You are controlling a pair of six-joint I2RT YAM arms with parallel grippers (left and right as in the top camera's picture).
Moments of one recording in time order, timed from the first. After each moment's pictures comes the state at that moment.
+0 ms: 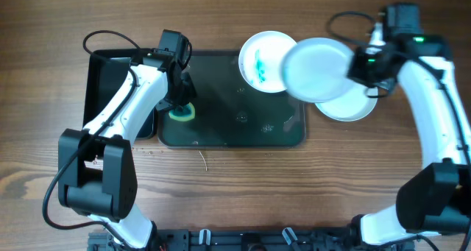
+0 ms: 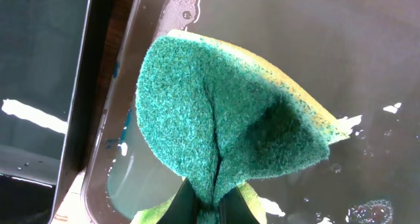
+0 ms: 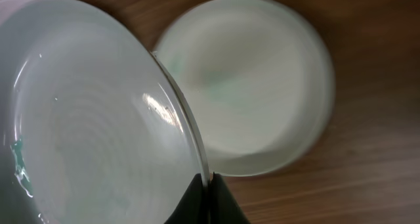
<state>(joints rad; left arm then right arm) -0.23 1.82 1.32 -0.92 -0.05 -0.60 -0.11 1.69 1.48 -1.07 -0.08 0.31</state>
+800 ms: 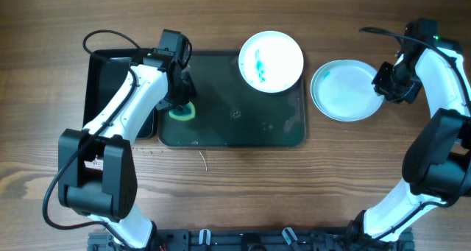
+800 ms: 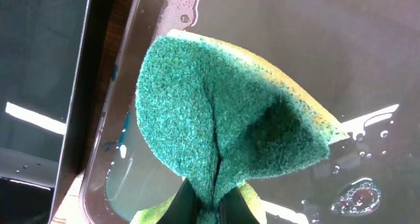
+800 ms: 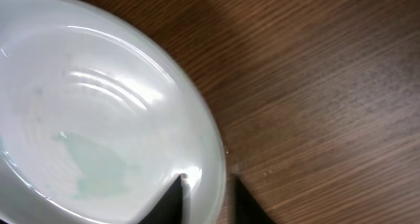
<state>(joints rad) -0.23 1.82 1.32 -0.91 -0.05 -0.60 -0.26 1.93 1.48 -1.04 0.03 0.29</state>
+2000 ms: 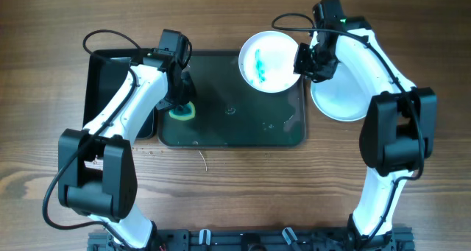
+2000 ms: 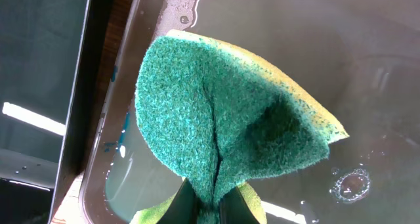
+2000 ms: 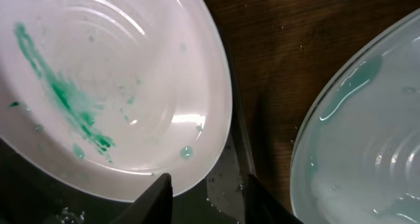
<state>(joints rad) -0.23 1.82 1.32 -0.91 -0.05 -0.60 0.16 2.12 1.69 -0.96 -0.19 0.44</state>
